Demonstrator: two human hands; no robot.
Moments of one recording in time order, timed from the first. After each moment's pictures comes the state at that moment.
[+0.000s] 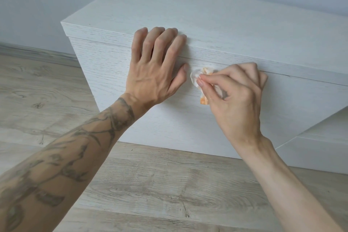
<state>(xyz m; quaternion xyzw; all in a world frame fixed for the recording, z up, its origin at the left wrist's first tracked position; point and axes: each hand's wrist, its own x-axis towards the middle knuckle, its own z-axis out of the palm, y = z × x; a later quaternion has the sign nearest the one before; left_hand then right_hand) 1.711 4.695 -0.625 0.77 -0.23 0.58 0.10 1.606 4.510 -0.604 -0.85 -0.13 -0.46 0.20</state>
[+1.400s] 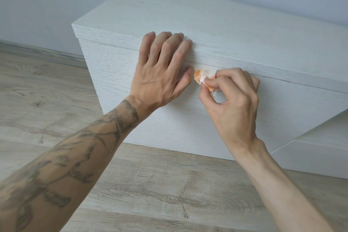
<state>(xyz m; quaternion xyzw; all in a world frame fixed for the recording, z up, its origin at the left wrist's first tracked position) 1.707 4.697 -0.625 0.78 -0.23 0.57 0.10 1.607 4.524 -0.604 -0.84 -0.13 -0.50 0.17</state>
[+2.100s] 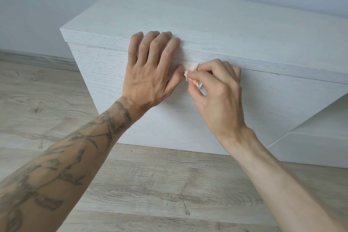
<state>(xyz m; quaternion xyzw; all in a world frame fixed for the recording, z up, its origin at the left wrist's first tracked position) 1.703 4.697 -0.622 0.79 -0.23 0.56 0.09 1.615 4.527 -0.602 -0.85 -0.16 -0.48 0.15</state>
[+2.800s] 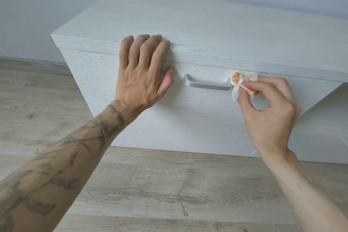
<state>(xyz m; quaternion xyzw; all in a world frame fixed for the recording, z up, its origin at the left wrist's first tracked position) 1.699 4.697 -0.620 0.80 -0.24 0.54 0.11 1.566 4.441 -0.612 -0.83 -0.02 -0.51 0.24</state>
